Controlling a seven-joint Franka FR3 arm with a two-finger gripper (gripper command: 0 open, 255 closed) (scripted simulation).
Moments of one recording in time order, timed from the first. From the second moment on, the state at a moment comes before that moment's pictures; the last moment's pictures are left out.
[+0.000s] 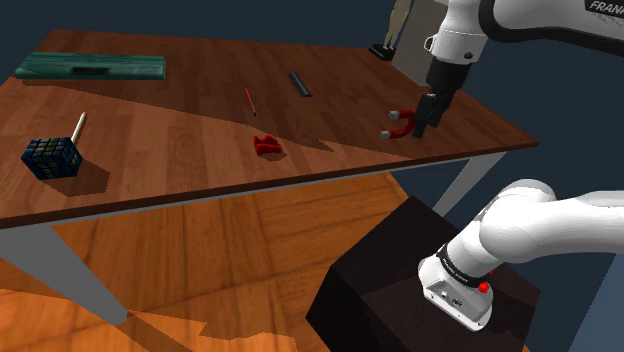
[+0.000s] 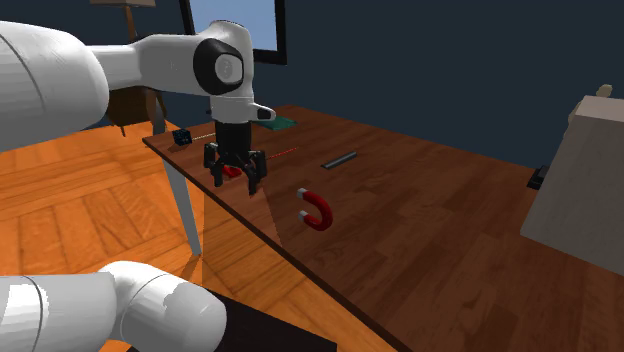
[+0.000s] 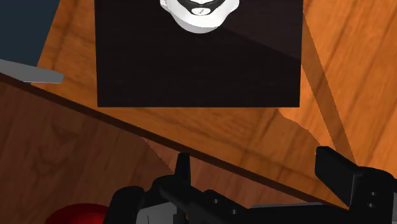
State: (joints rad) arm 0.00 -0.79 0.05 -2.40 0.05 1.46 -0.01
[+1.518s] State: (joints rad) arm 0.26 -0.55 -0.49 -2.38 -0.26 1.87 -1.27
